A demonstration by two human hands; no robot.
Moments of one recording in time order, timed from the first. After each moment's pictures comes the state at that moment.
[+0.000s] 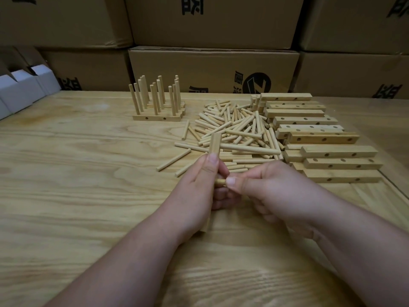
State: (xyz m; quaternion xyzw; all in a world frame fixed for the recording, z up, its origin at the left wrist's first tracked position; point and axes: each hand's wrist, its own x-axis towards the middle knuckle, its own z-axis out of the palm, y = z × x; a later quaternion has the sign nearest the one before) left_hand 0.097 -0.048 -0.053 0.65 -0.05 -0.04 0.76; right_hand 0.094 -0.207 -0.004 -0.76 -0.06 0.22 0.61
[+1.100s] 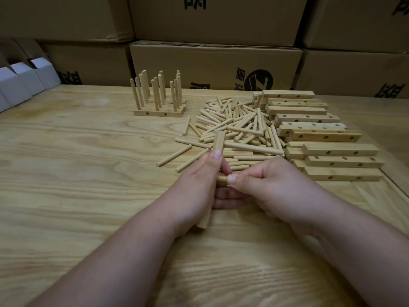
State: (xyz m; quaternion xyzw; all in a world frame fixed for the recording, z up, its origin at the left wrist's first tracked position) left_hand 0.105 -0.042 -0.057 0.63 -0.06 -0.12 0.77; right_hand 0.086 -0.207 -0.001 -0.75 -0.08 0.21 0.62
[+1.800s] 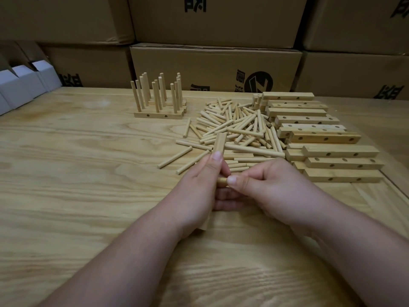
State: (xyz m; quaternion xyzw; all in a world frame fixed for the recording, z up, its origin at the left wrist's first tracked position) left_hand 0.102 -0.044 -0.057 0.62 -0.06 -0.09 0.78; right_hand 0.095 -0.207 -0.016 -0.77 -0.10 0.15 0.61
